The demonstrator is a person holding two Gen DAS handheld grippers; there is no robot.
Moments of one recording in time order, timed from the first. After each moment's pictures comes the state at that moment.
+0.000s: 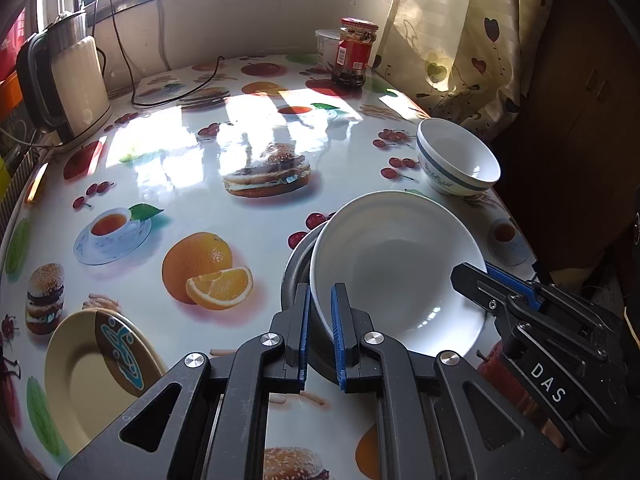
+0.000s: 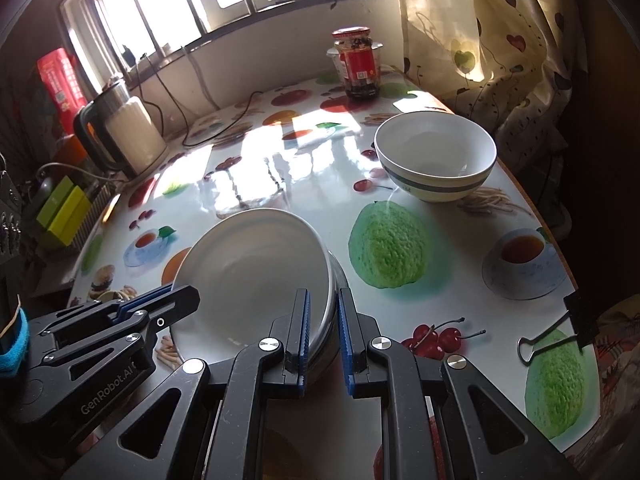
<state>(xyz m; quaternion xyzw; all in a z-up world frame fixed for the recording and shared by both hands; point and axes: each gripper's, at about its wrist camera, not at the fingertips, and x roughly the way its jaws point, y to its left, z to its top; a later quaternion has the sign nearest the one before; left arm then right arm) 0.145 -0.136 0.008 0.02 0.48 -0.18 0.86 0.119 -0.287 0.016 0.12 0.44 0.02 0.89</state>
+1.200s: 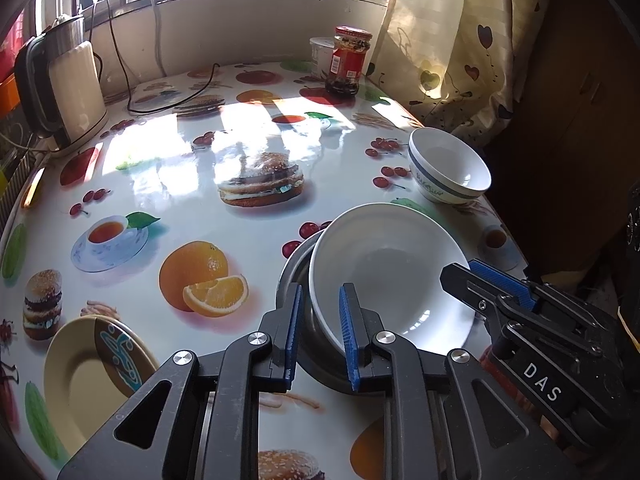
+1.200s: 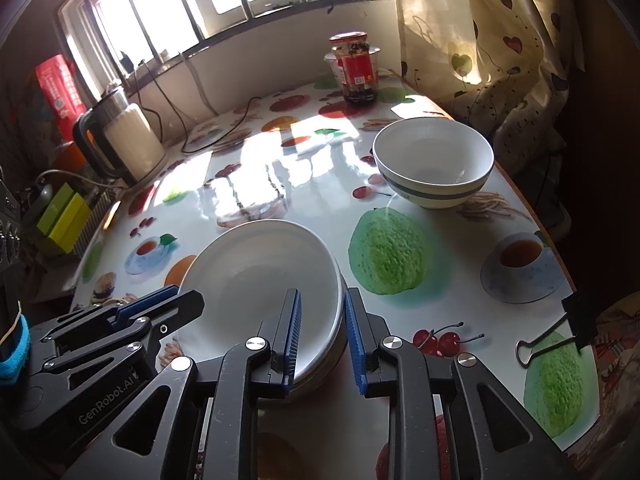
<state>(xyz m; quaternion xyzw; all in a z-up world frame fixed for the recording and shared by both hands) 0.145 -0.137 0.014 0.01 0.47 -0.19 0.86 0.122 -0.289 0.021 0.13 0.44 0.02 0.89</state>
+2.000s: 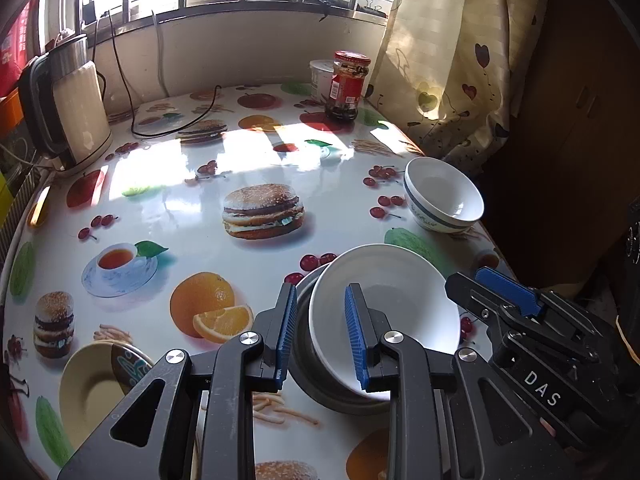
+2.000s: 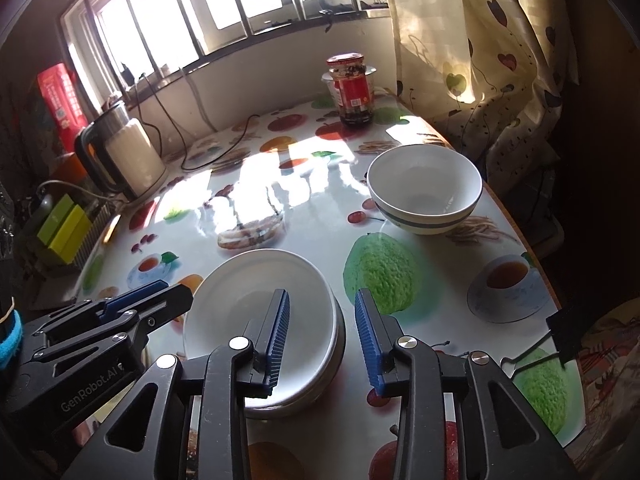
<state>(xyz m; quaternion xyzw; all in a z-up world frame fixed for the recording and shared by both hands) 0.153 -0.137 0.039 0.01 0.44 -0.19 0.88 0.122 -0.294 0.042 0.12 0.41 0.00 0.90</state>
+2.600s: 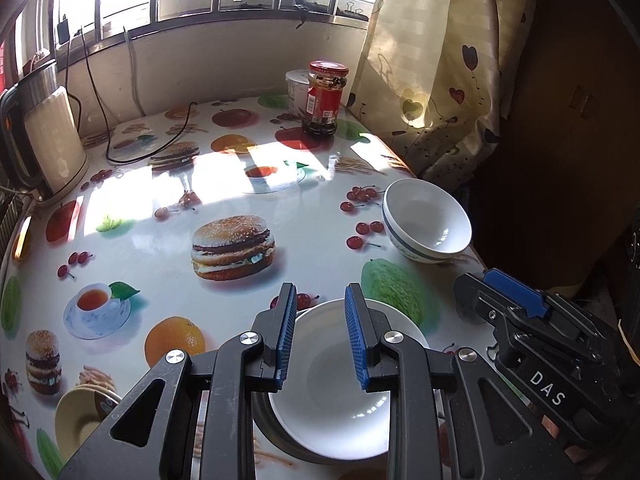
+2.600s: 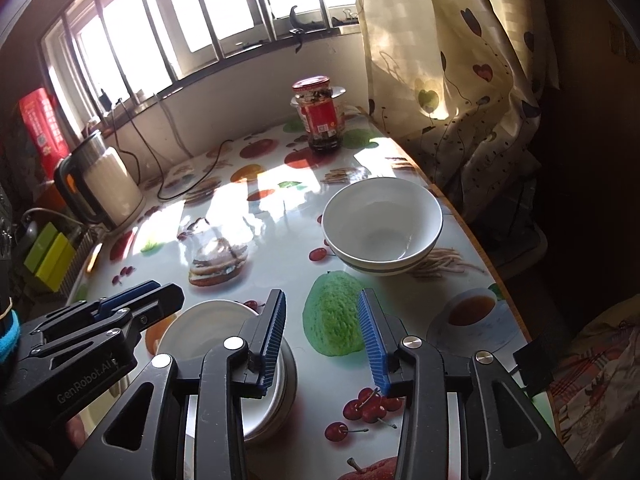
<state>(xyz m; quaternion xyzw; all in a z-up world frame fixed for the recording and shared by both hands) 0.181 -0.171 0.048 0.02 0.43 -0.21 0.87 0.139 -0.330 0.053 0.13 0.40 -0.03 0.91</state>
